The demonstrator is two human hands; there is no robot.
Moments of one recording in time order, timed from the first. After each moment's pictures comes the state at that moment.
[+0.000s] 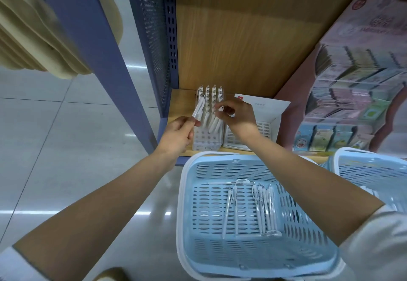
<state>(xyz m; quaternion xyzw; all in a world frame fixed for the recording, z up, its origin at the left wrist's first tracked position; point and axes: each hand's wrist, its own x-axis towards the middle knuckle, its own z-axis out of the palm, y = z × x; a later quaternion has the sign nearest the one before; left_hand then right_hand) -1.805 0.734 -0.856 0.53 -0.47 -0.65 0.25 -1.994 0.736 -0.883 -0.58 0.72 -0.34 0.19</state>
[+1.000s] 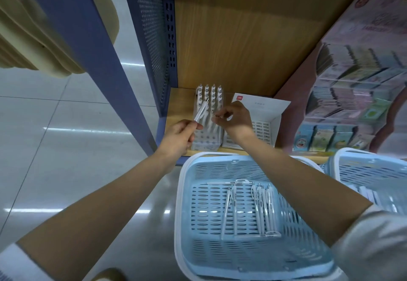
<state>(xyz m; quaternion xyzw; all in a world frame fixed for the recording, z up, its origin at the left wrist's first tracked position) -1.806 0.734 -0.869 0.51 -0.49 -0.67 0.23 -1.988 0.737 -0.892 -0.50 0.77 -0.30 0.25</state>
